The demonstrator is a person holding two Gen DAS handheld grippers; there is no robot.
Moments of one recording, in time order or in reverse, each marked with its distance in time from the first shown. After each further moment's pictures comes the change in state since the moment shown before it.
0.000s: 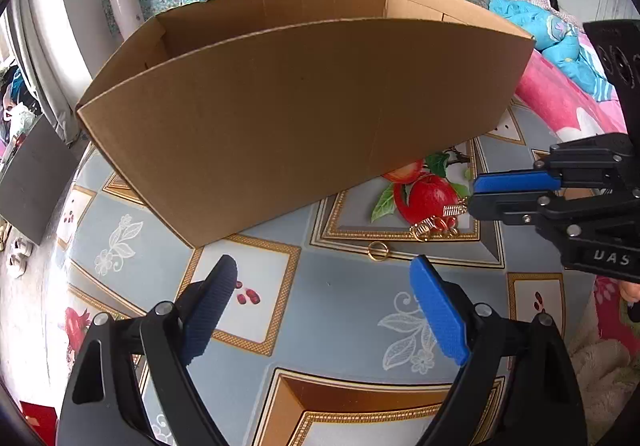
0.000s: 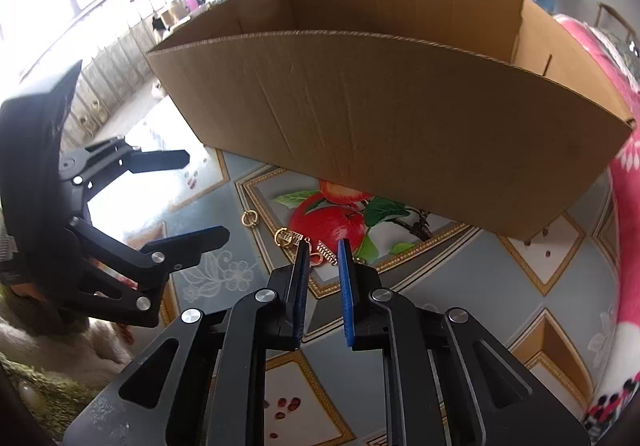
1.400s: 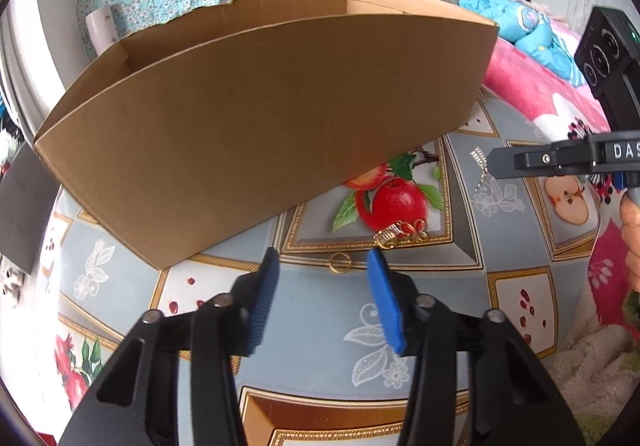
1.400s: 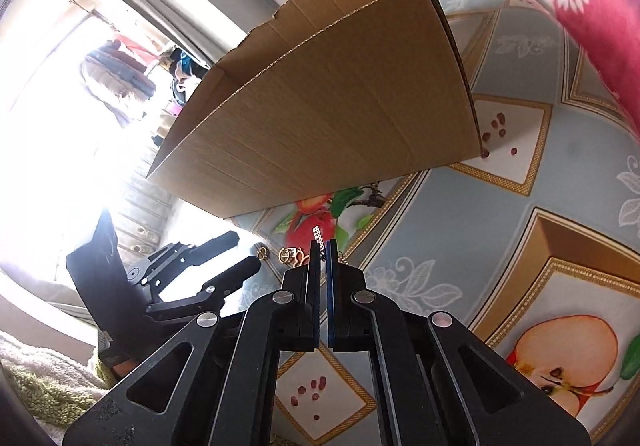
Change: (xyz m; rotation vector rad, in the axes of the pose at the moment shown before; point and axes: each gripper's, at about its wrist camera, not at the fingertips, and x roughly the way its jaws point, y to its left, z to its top) left arm 0.000 -0.022 0.002 0.089 -0.049 -0.051; right arm -0.025 -0.062 -0.042 0.512 -0.129 0.264
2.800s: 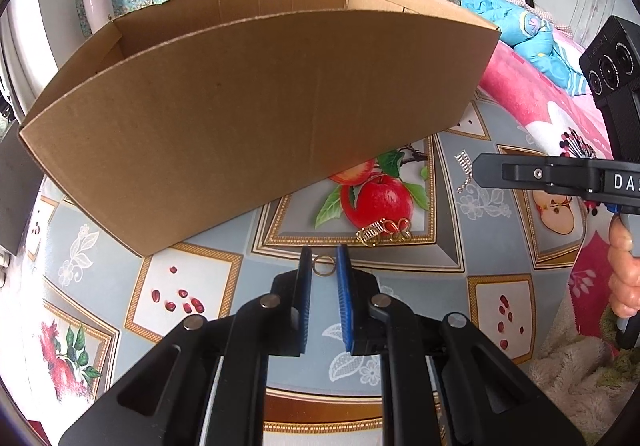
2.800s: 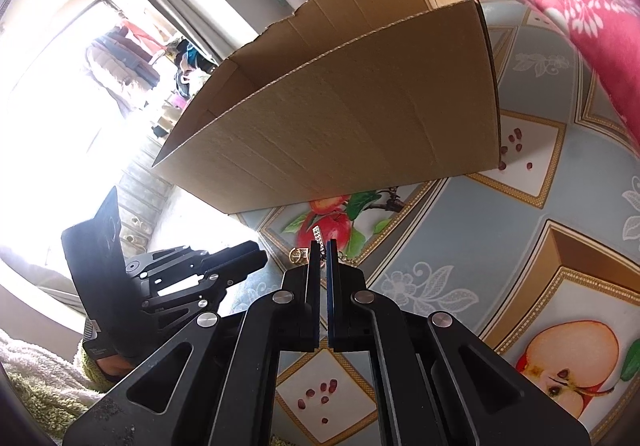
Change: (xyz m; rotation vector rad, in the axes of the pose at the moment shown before) left arm 0.005 0.005 0.006 -0.069 0.050 -0.058; right arm -0.002 0.015 0.000 -0.069 -0.012 -0.029
